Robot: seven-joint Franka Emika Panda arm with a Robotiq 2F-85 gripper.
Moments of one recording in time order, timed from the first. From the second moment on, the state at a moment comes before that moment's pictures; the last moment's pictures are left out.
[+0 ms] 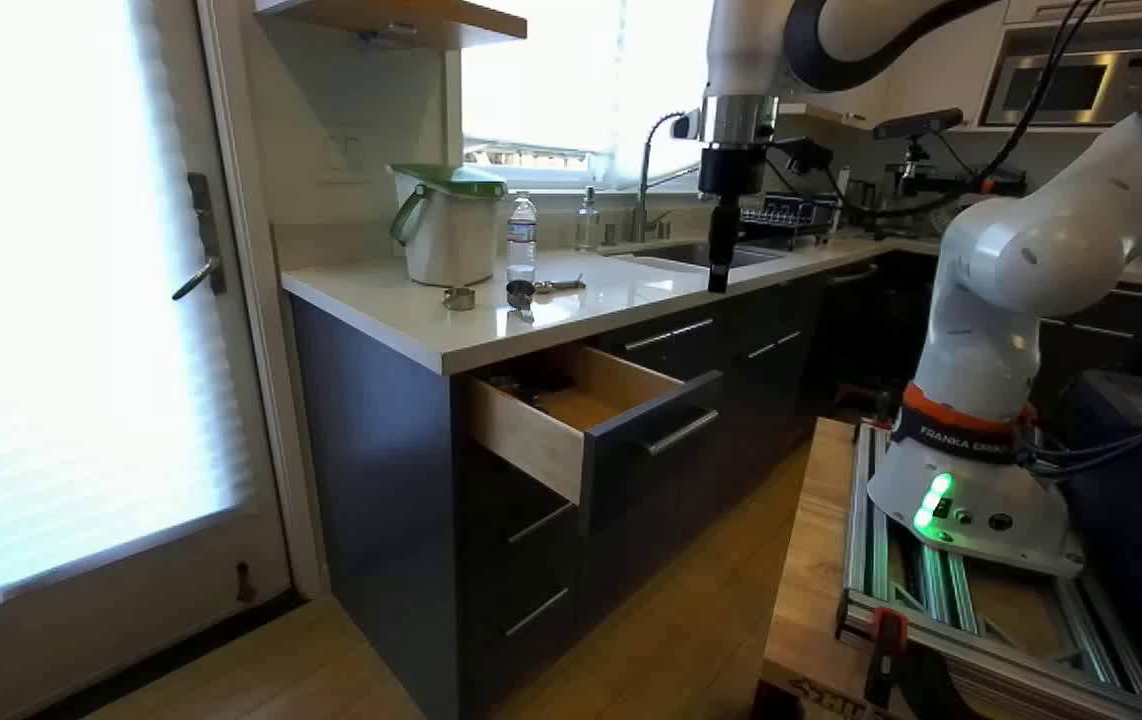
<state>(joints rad) 0.13 -0.77 0.11 -2.76 -0.01 1.98 -0.02</state>
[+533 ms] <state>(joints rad) 0.13 -0.76 0.11 -2.78 -0.01 1.98 -0.02</state>
